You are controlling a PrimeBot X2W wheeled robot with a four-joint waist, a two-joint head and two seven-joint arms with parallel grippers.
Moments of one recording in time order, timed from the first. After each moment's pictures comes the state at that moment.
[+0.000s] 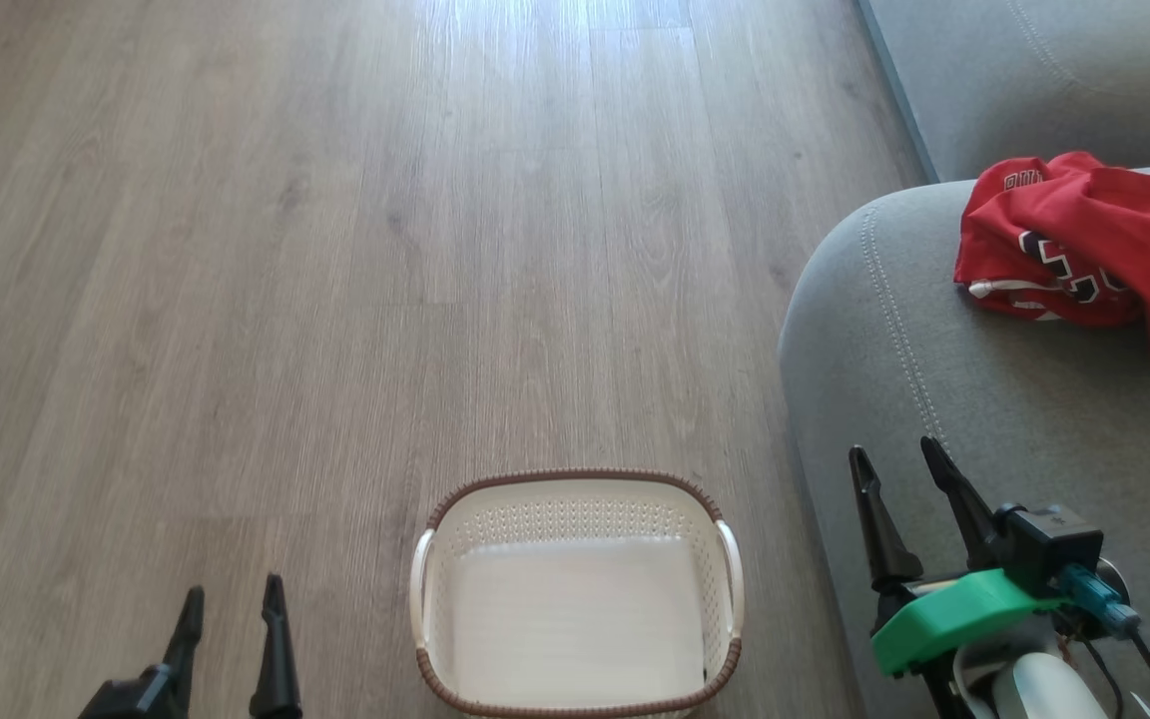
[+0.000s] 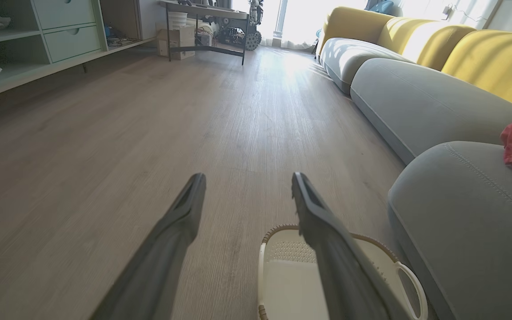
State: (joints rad) left arm 0.07 0.30 -0.37 0.15 -0.54 0.29 -0.25; right arm -0.03 -0.05 0.06 0.28 0.20 0.13 -0.25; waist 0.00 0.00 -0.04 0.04
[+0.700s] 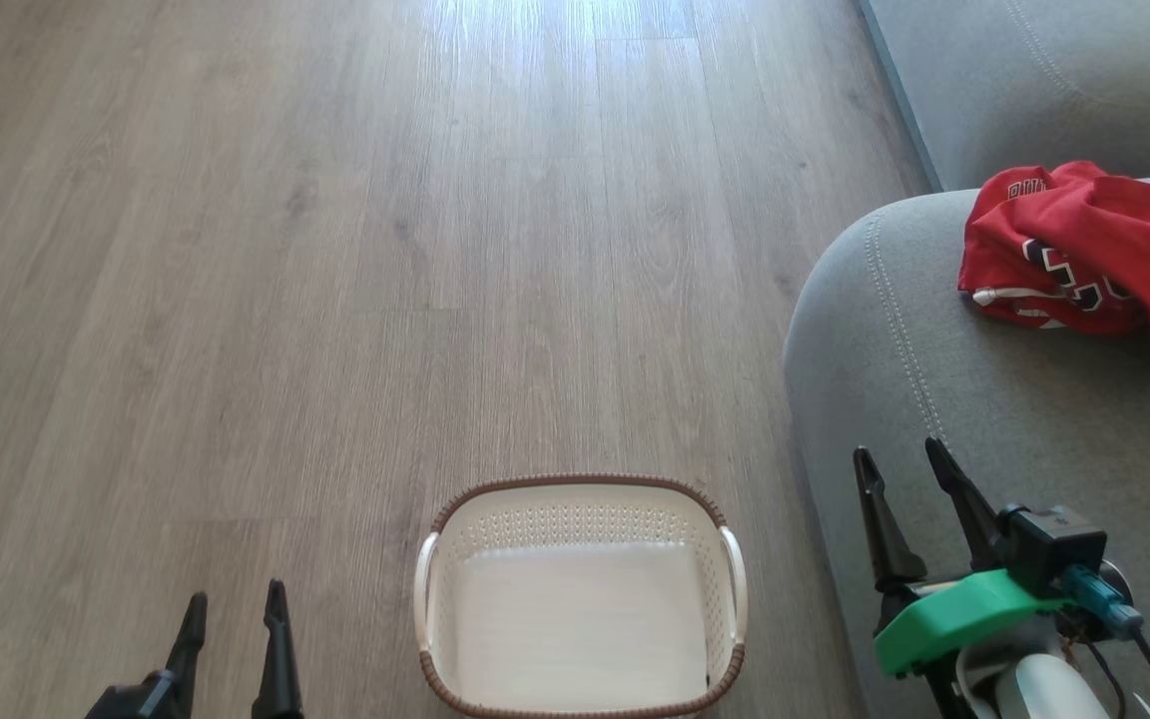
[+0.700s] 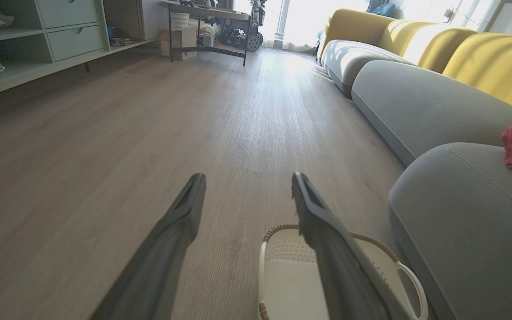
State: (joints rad) left arm 0.08 0.27 -0.33 0.17 -0.52 0.25 -0.25; right arm -0.03 -0.05 0.05 0.29 0.21 0.13 -0.25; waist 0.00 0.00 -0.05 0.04
